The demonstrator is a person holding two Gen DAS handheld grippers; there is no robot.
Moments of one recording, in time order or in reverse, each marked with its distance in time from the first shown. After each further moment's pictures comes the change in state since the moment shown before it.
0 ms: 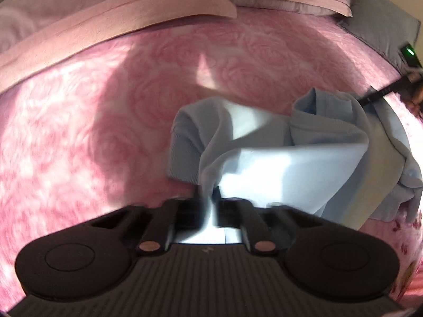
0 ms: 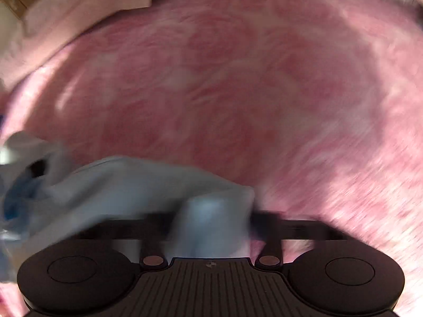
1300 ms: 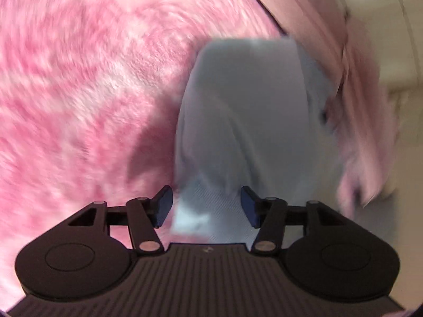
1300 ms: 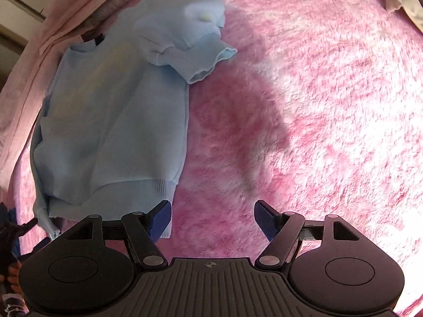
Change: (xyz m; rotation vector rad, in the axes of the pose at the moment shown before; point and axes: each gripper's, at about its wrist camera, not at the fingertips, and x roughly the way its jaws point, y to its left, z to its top) left arm 0.042 0.053 -0.047 -1.043 -0.061 -0.190; right arm -0.086 0.043 -0.212 0.624 -0.096 -0.060
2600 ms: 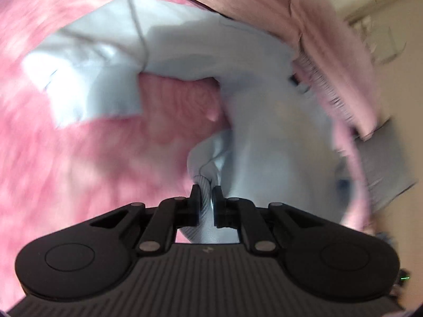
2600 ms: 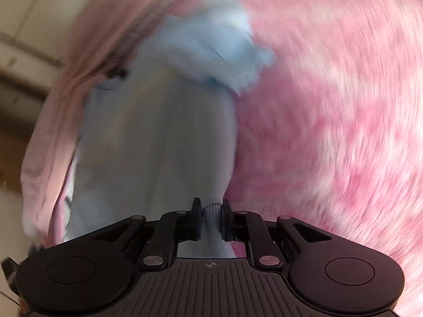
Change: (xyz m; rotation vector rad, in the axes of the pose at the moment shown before) left arm -0.025 -0.015 0.026 0.289 0.128 -0.085; right arm 0.019 0.044 0.018 0.087 -0.161 0.225
